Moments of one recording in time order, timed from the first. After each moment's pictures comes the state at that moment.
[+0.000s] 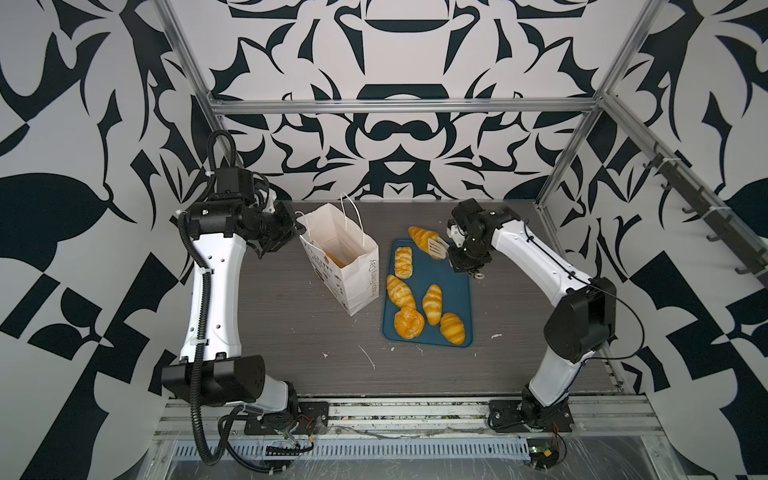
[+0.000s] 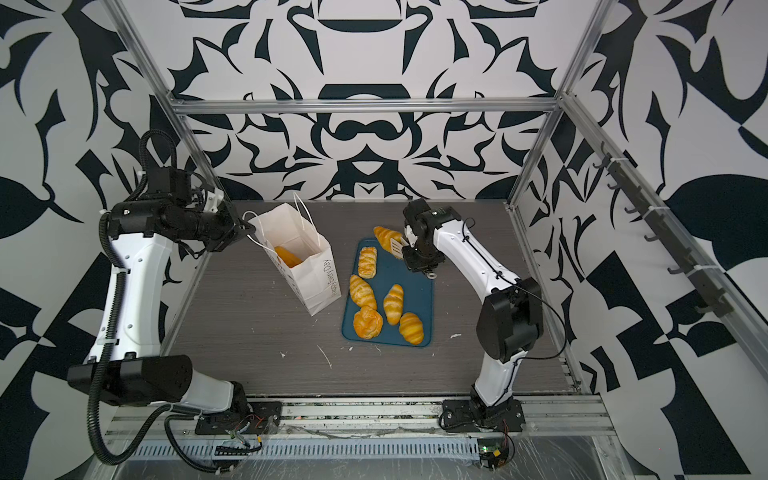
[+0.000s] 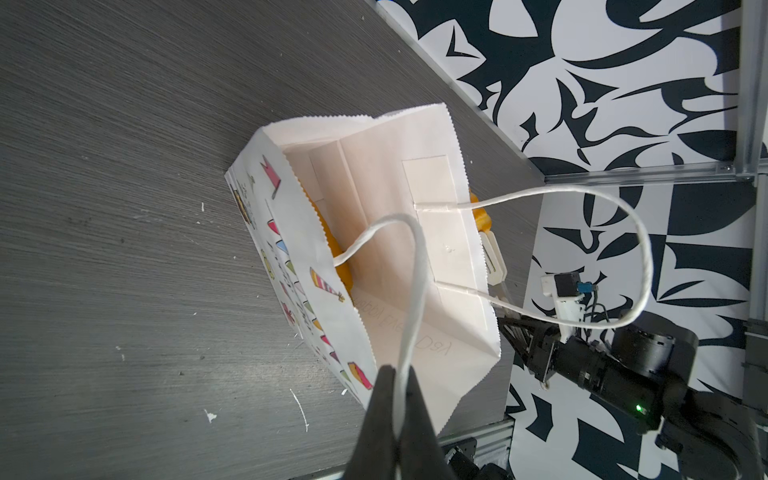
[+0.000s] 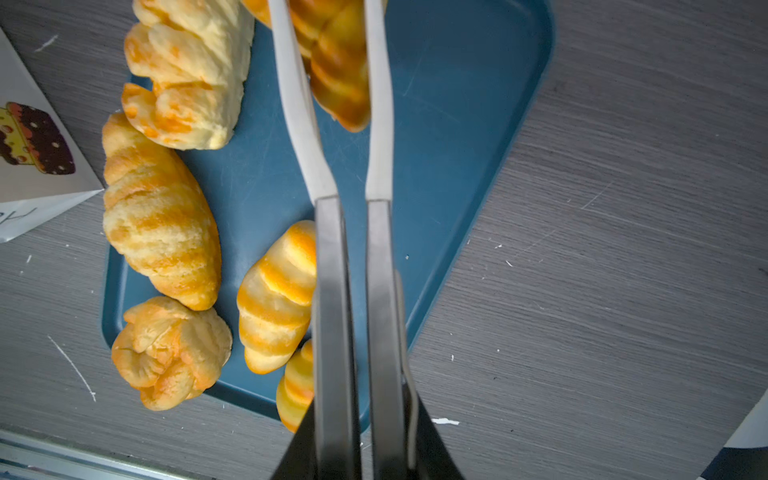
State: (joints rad) left arm 0.07 1.48 1.85 -1.32 0.51 -0.50; right arm 0.41 1.76 1.65 -1.23 -0.02 0.16
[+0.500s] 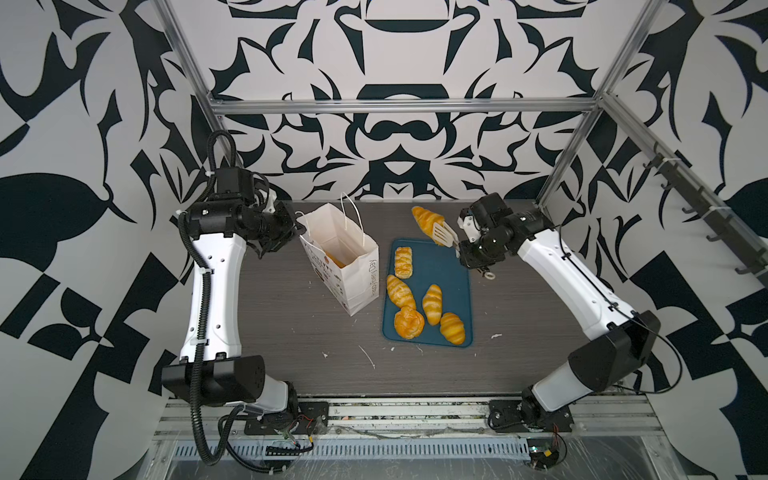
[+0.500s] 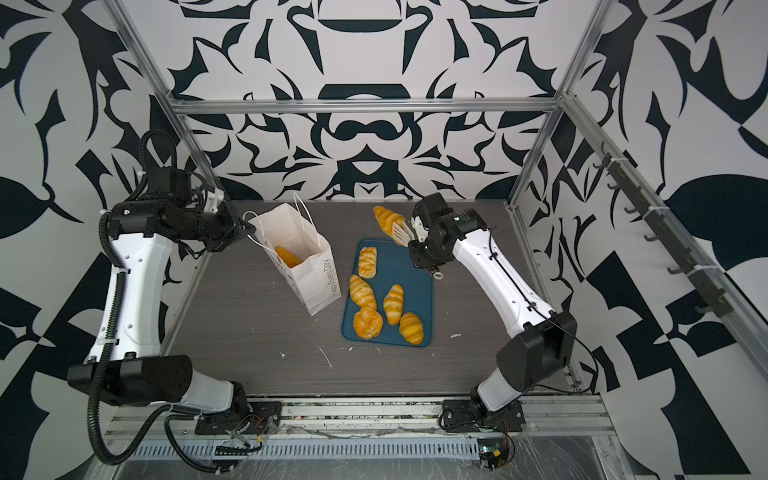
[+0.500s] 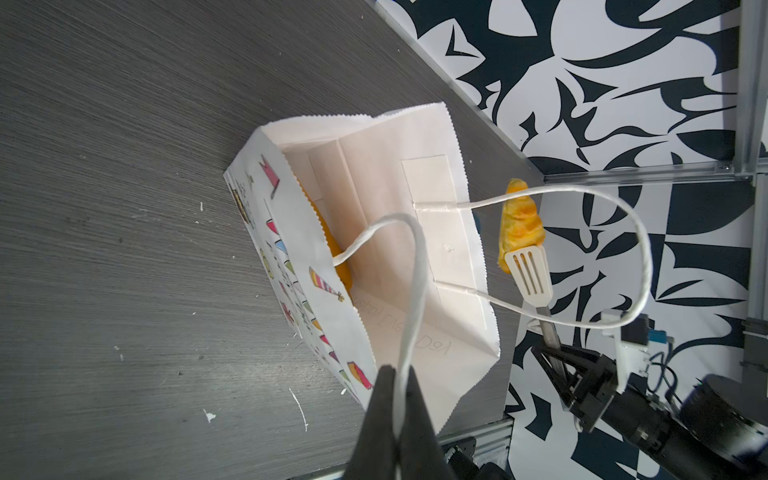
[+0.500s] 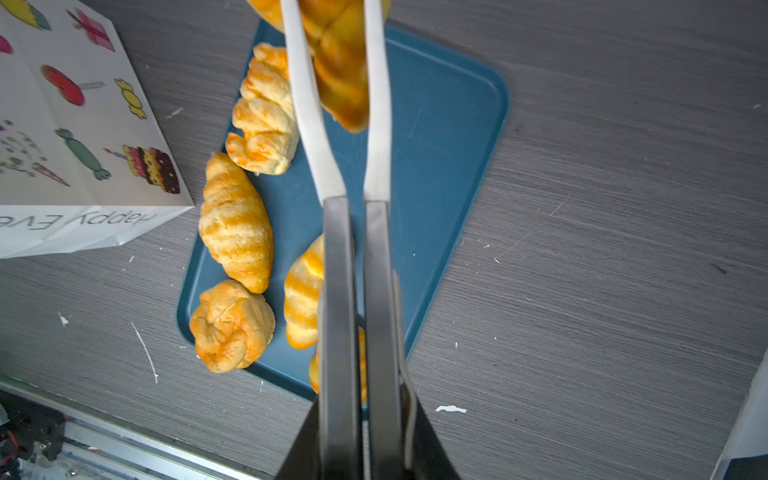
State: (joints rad) left arm 0.07 1.48 1.85 -1.32 0.51 -0.51; right arm 0.42 1.55 1.64 -1.22 -0.05 0.19
